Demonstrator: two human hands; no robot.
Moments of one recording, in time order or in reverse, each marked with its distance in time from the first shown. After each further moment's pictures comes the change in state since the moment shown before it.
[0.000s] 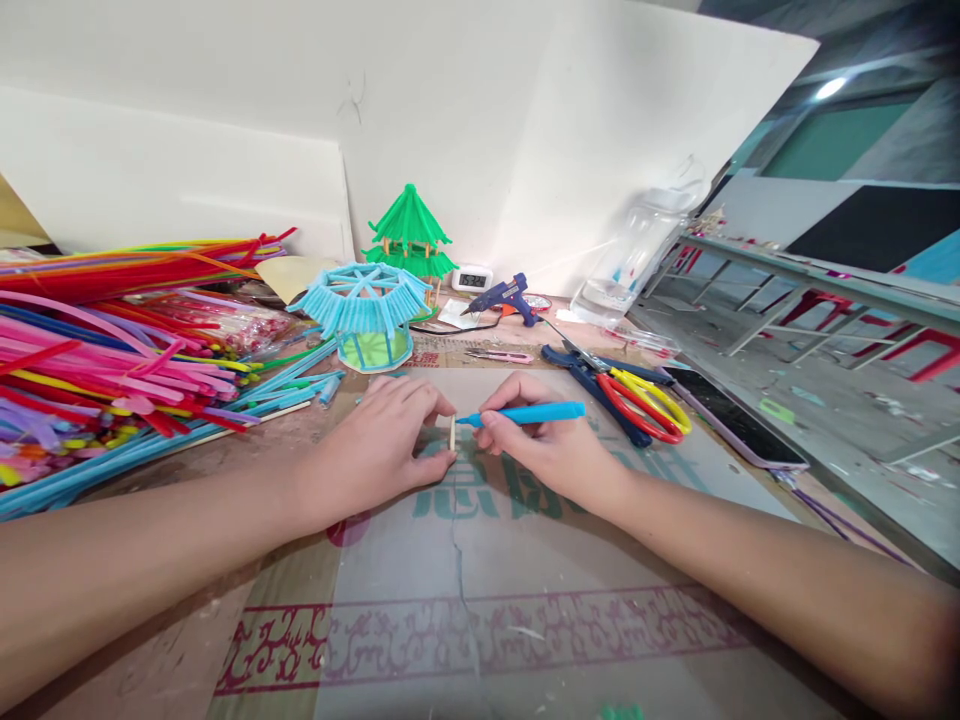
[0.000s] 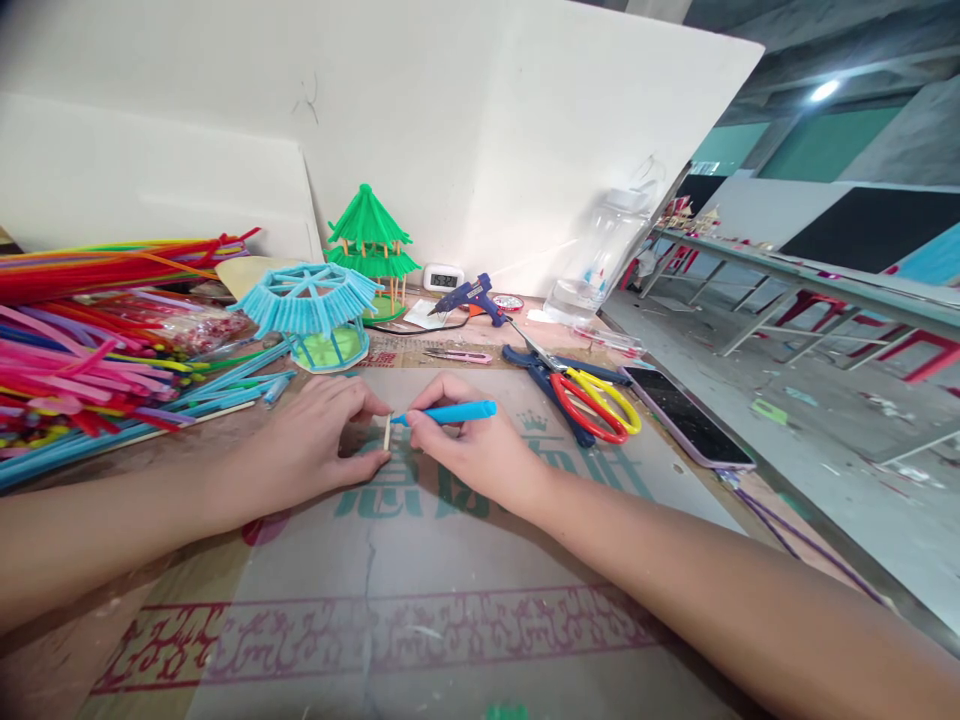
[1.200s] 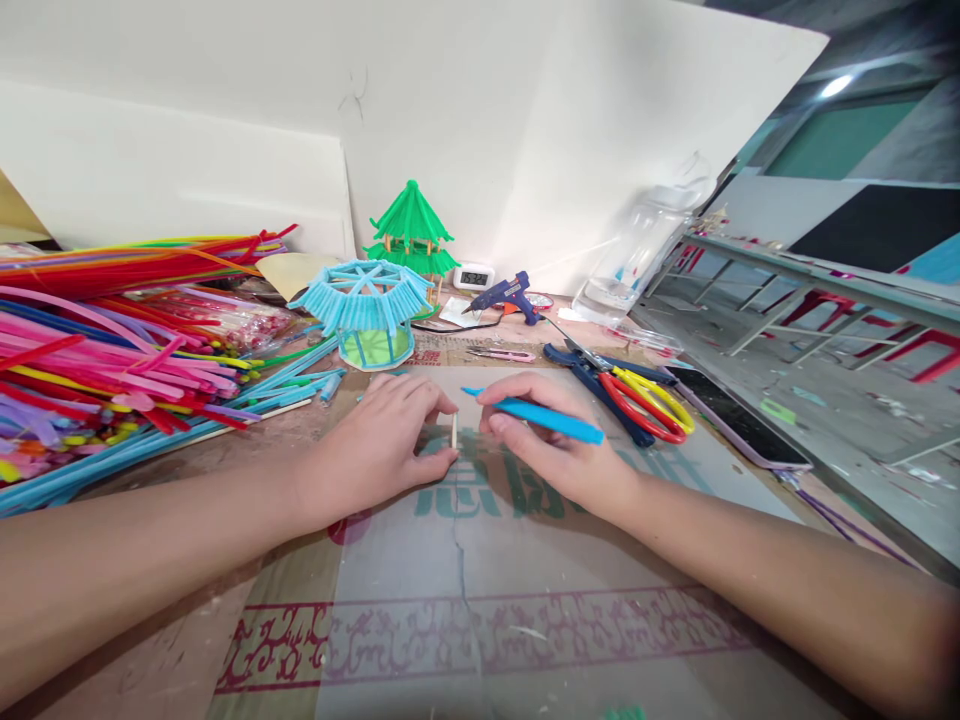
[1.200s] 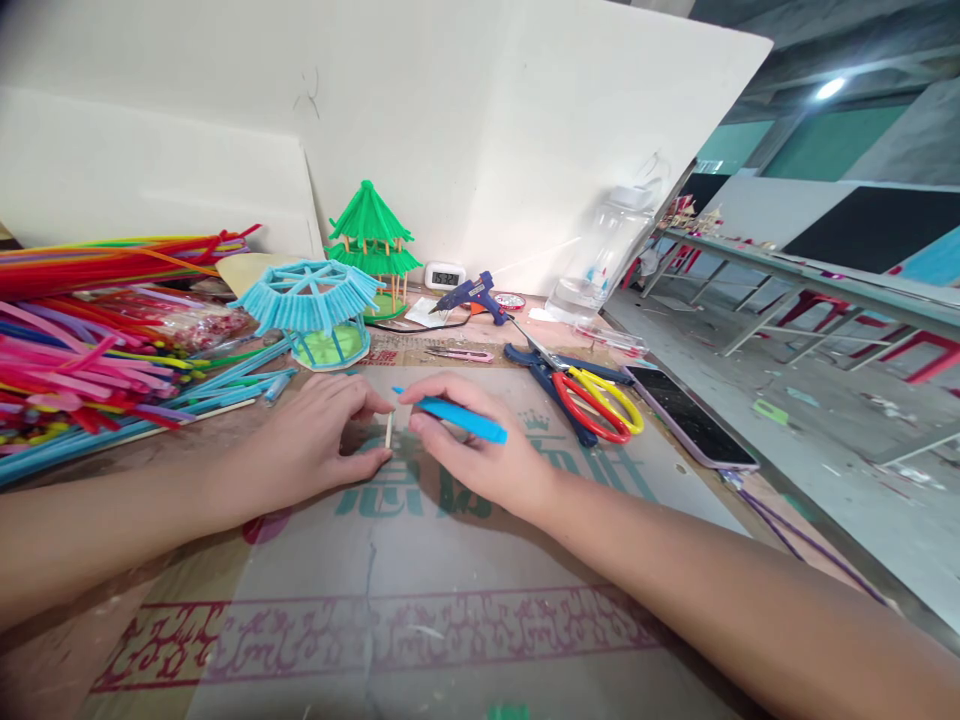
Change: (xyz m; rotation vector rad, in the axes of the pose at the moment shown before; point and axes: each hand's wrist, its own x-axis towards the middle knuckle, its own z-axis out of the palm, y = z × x) left_hand 0.000 0.000 0.000 -0.013 0.003 -0.015; right_hand -0.004 -0.001 -0.006 -0.109 -0.040 -0.156
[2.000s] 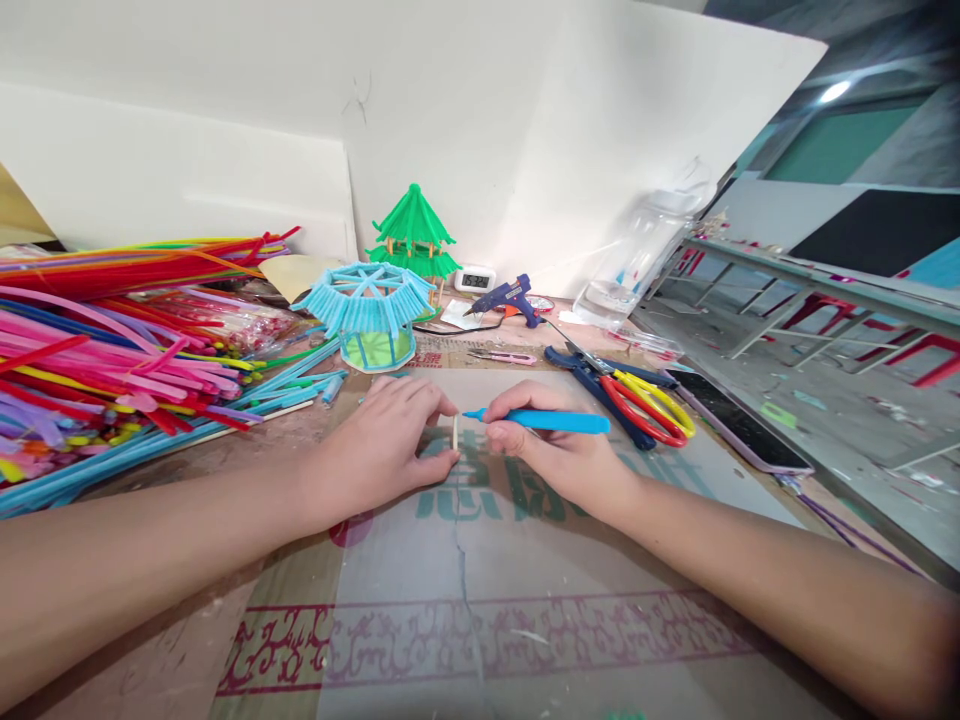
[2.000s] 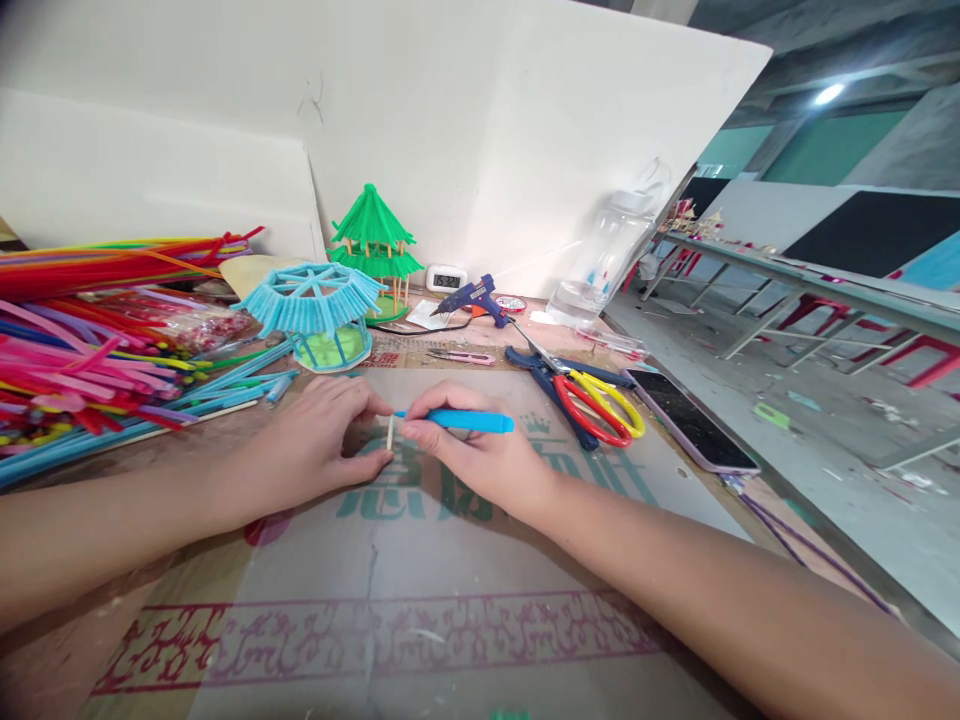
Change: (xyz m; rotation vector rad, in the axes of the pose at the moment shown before) left_hand 0.000 0.000 0.000 0.014 -0.011 0.002; right_hand 0.004 -0.004 0.000 0.002 0.020 -0.004
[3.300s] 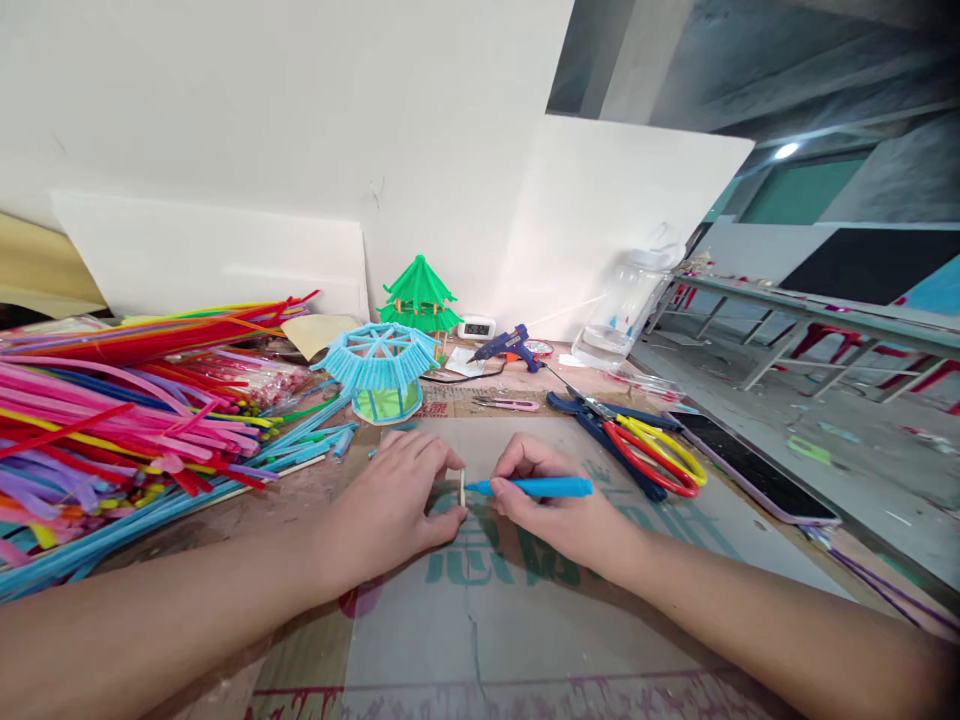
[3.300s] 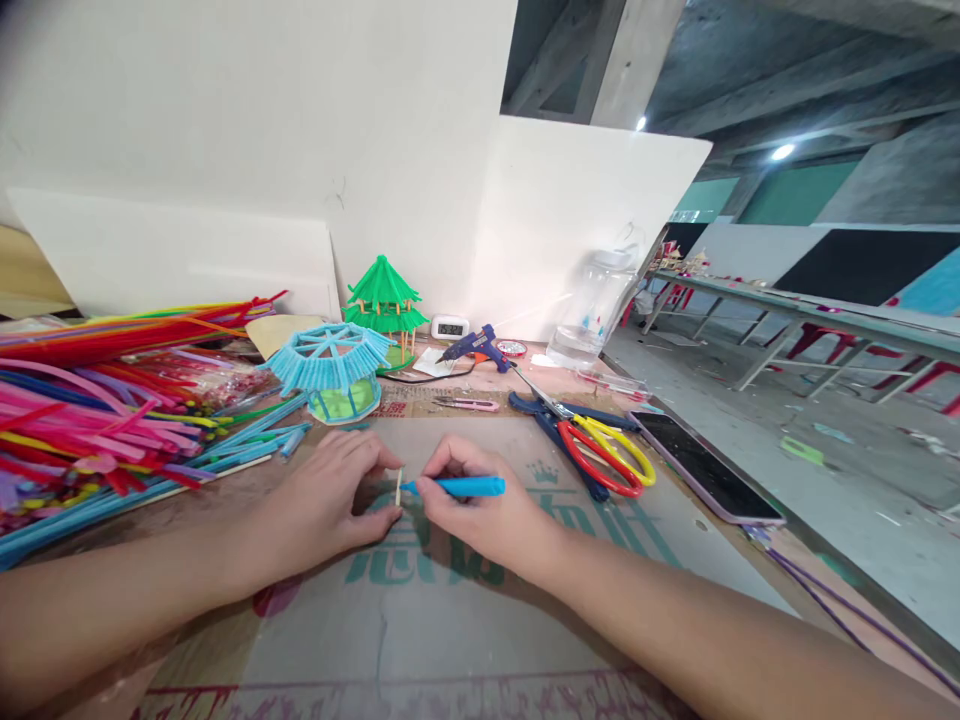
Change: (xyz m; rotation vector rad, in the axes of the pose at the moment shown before) left_hand 0.000 0.005 -0.001 -0.028 0.010 -0.044; right_hand 0.000 0.003 0.007 0.017 -0.064 0.207
